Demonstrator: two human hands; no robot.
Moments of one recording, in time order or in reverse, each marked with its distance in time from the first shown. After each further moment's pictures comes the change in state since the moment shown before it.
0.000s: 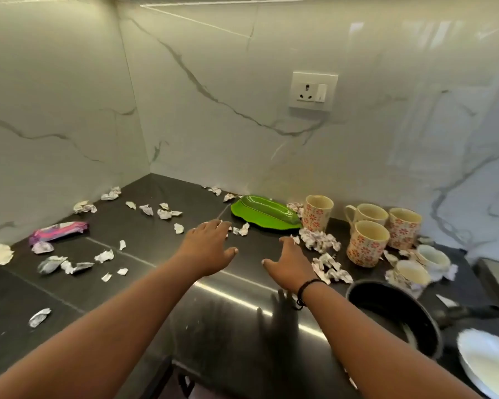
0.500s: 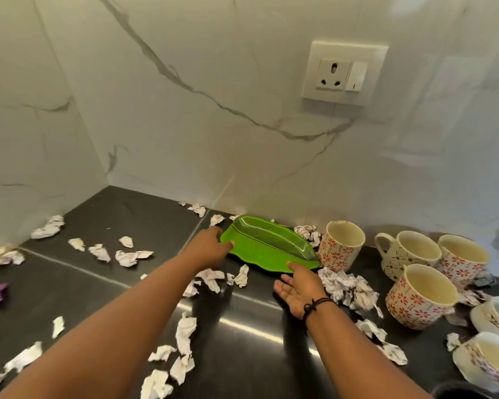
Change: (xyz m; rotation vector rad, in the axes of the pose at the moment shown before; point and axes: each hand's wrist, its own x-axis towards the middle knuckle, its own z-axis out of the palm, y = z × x) left_hand 0.226 -0.061 0.066 -0.517 -0.220 -0.248; right_hand 0.182 0.004 0.033 1.378 0.094 0.780
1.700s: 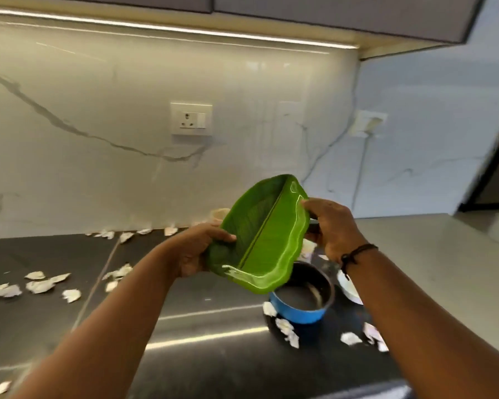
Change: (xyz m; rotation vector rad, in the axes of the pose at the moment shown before) left_hand -0.251 0.139 -0.006 -0.835 -0.773 0.235; right_hand -0.322 -0.047 -0.183 -0.067 0.118 -0.837
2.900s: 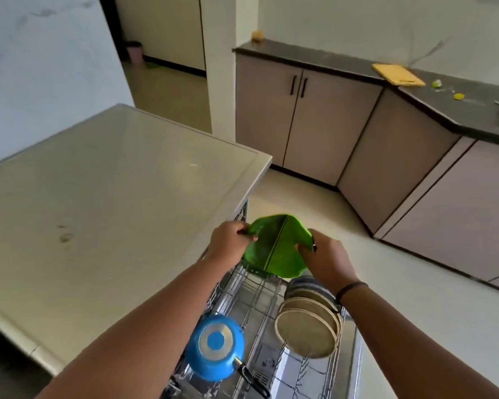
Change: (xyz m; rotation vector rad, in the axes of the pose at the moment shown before) left_hand 0.233 -0.260 0.764 0.821 -0.602 0.291; right_hand -0.143 0.082 -0.726 -1.031 0.800 0.290
